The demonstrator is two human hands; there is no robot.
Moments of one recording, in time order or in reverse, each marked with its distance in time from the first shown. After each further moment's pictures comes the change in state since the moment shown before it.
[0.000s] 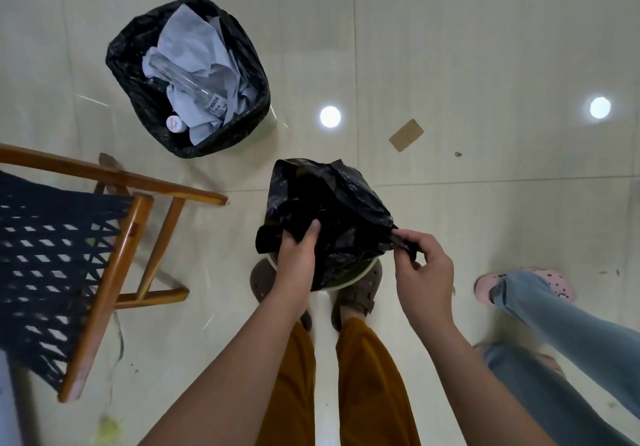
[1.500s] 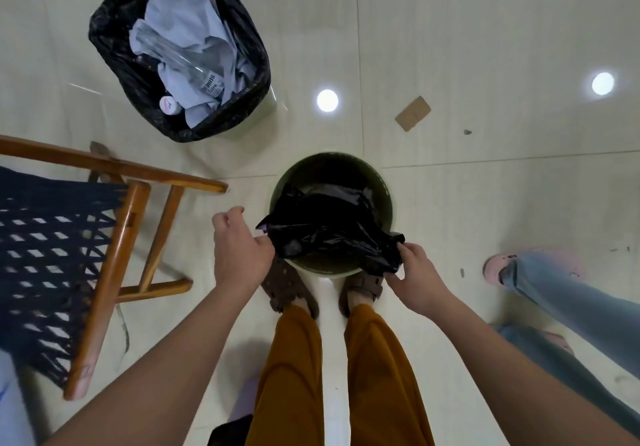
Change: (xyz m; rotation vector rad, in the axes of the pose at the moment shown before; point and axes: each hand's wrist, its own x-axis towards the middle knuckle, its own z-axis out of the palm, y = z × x) left_hand 0.034 0.003 -0.089 1.014 0.359 0.366; right_hand 0.014 0.066 0.011 -0.761 -0.593 0.115
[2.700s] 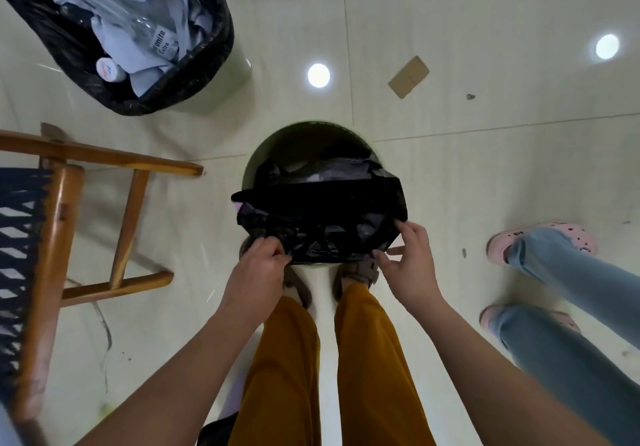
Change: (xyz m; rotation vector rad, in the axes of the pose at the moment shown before) left_hand -0.022 -0.037 0.071 0.296 -0.264 0.671; right_hand 0.024 0.022 0.043 0.430 0.288 0.021
